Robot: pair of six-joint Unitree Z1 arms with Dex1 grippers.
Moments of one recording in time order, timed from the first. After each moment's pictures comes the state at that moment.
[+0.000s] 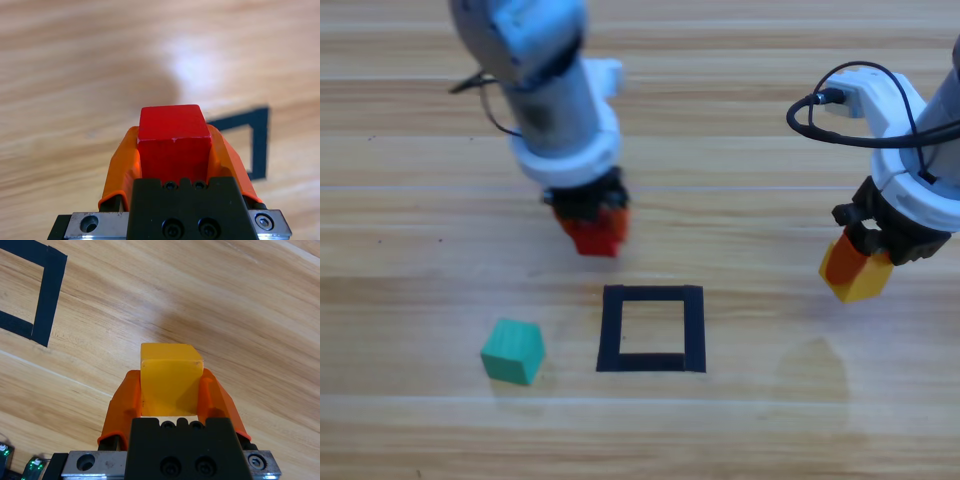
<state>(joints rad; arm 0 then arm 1) -0.65 2.21 -1.77 0.93 -0.01 -0.54 0.71 1.92 -1.31 0.73 0.03 0.31</state>
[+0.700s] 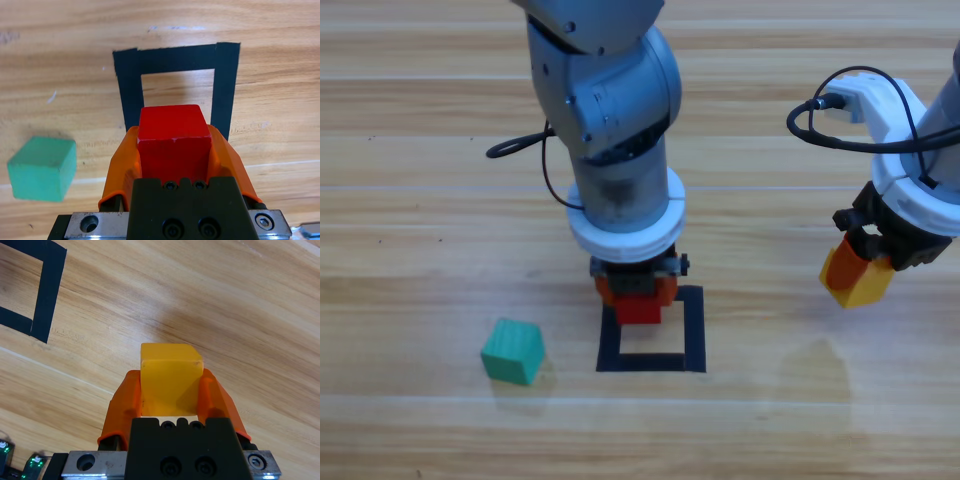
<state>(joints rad) -0.87 2.20 -1.75 0.98 0.06 -0.92 0.71 1.92 -1.30 0.73 0.04 0.31</state>
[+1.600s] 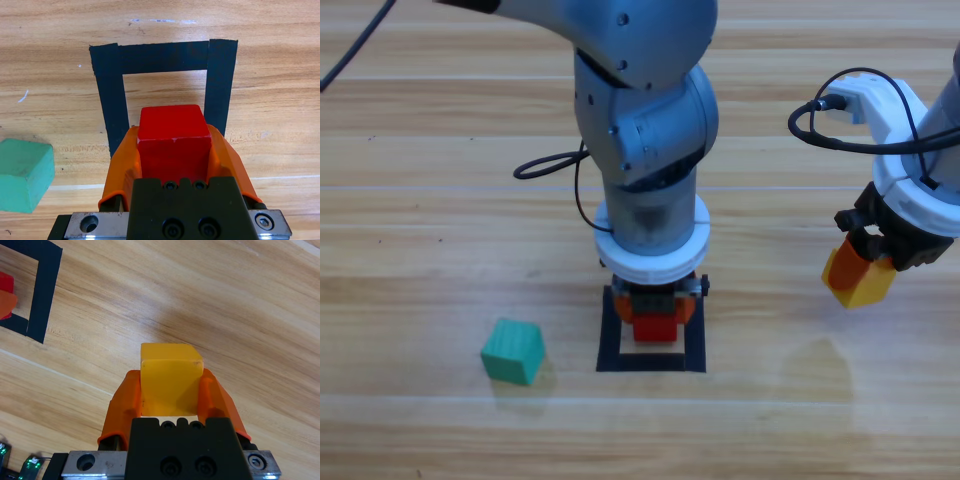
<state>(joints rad) -0.91 2.28 -1.82 1.01 0.08 -0.96 0.71 1.92 -1.30 0.73 0.03 0.31</state>
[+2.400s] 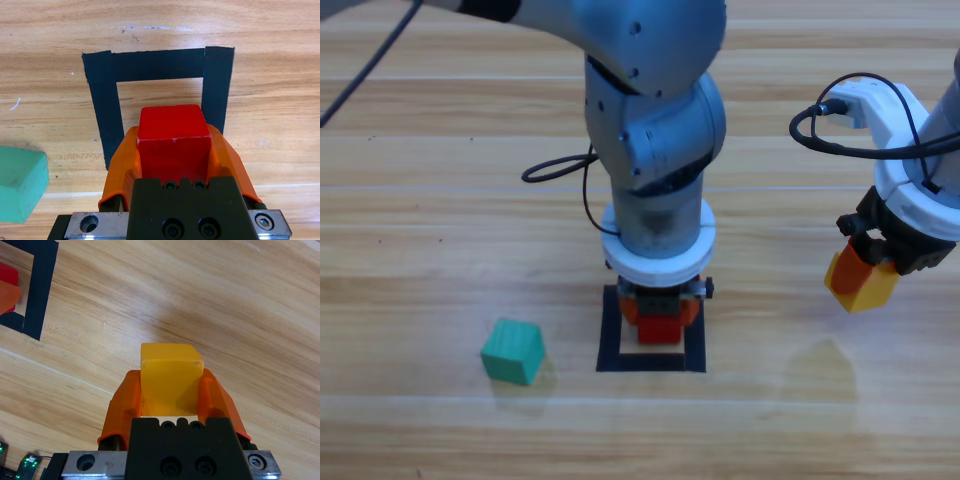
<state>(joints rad) -0.91 2.31 -1.84 1.01 0.09 -0.96 0.71 1.92 -1.29 0.73 0.03 0.30</state>
